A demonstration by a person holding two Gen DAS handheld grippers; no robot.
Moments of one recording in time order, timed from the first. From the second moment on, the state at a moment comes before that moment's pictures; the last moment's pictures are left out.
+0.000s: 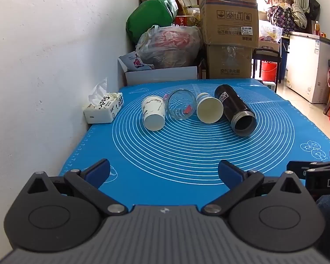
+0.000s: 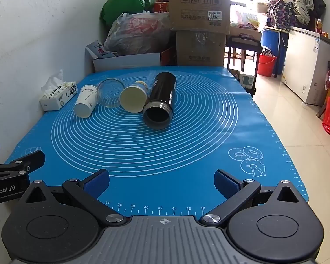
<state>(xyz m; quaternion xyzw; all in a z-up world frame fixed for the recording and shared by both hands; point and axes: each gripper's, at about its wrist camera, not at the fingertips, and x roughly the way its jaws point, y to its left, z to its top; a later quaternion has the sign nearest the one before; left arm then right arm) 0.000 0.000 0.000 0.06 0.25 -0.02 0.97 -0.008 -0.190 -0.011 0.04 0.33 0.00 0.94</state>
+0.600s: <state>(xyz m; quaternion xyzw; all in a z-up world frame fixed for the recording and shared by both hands) 0.004 -0.001 -0.002 0.07 0.26 -0.02 0.96 -0.006 -0.192 -0.015 0.04 0.33 0.00 0.94</state>
